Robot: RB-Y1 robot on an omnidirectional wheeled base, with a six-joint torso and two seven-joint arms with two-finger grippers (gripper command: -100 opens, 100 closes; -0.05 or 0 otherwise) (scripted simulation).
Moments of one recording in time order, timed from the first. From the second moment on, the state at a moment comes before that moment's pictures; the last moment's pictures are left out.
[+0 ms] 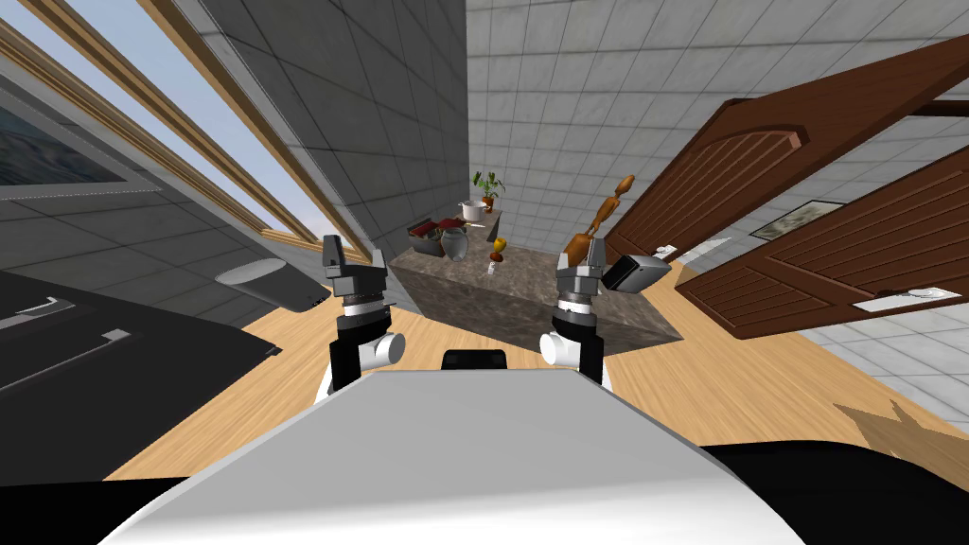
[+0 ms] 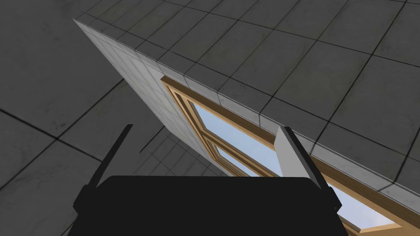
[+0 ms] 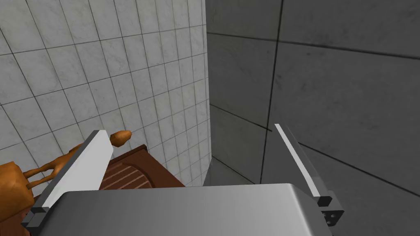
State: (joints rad) left arm 0.49 -0.03 0.03 -2.28 0.08 -0.49 0.00; right arm 0.48 0.00 0.06 -2.37 -0.05 -0.38 0.14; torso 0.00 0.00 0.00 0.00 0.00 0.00
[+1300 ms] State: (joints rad) left arm 0.49 -0.03 0.03 -2.28 0.08 -0.49 0.00; right arm 0.35 -0.17 0.04 -2.22 -0.23 -0.12 -0.16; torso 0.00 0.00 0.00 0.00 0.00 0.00
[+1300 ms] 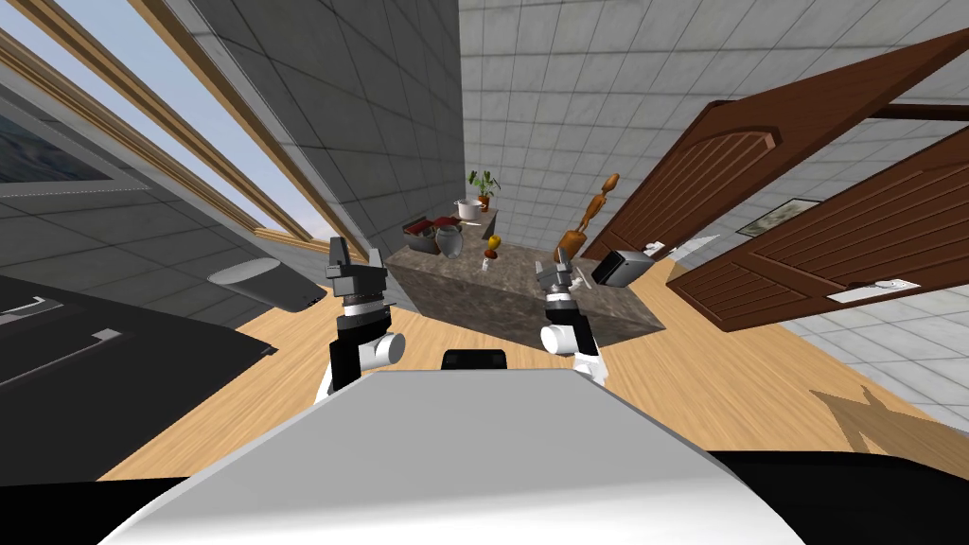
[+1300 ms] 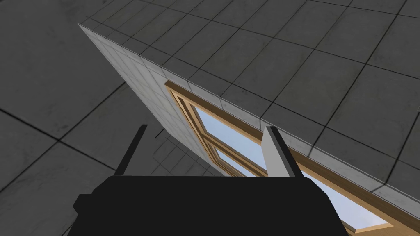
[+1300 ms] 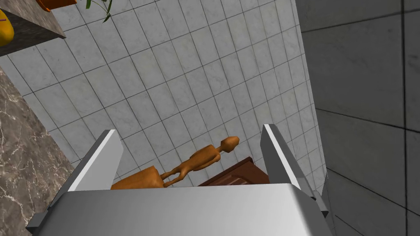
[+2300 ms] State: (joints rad) left arm 0.49 -0.03 0.03 -2.28 0.08 -0.49 0.00; right arm 0.22 -0.20 0.02 -2.09 -0.37 0.12 -0.41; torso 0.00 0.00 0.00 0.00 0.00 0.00
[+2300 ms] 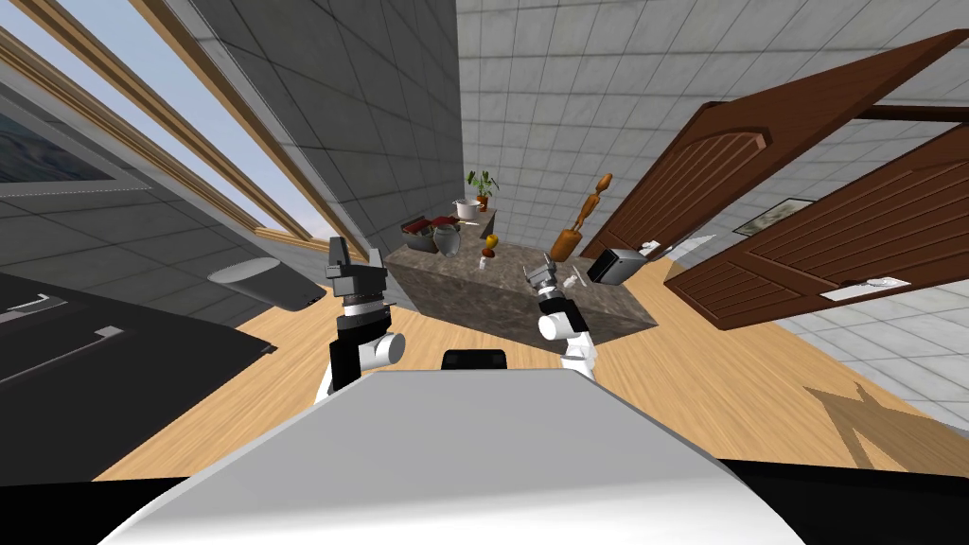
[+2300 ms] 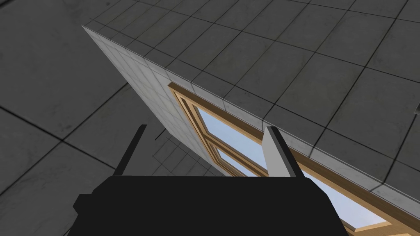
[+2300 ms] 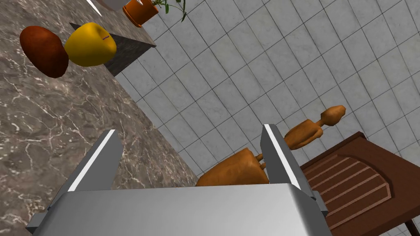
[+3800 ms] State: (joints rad) left arm 0.49 -0.03 0.03 -2.28 0.08 -0.49 0.00; right arm 0.04 -0.23 -0.01 -1.90 -0.55 0.49 -0.77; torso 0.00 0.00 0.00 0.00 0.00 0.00
